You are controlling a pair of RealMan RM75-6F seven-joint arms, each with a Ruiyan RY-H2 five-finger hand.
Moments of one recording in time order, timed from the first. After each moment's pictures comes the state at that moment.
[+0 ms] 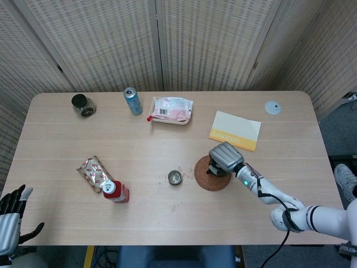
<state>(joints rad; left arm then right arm) 0.07 -1.21 0.01 -1.59 1.53 1.58 0.10 0.94 -1.32 -0.02 -1.50 -1.16 0.77 -0.16</state>
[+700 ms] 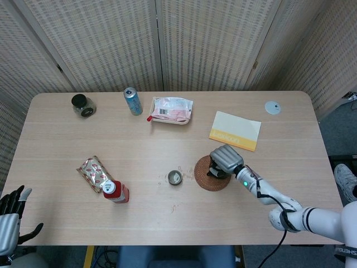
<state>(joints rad) 0.07 -1.20 0.01 -1.60 1.52 1.57 0.11 0.88 -1.40 0.02 -1.39 -1.24 0.74 -0.05</state>
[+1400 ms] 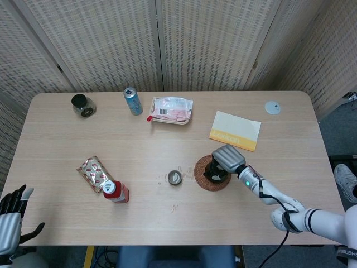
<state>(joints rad) 0.06 -1.20 0.01 -1.61 1.52 1.57 0.12 0.85 -1.41 0.04 -1.36 -1.30 0.73 0.00</state>
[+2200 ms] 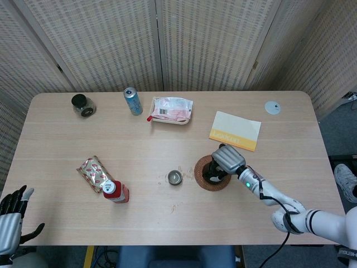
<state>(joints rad) 0.06 -1.20 0.01 -1.60 1.52 1.56 0.12 0.83 -1.40 0.05 -1.36 -1.33 0.74 -0.05</state>
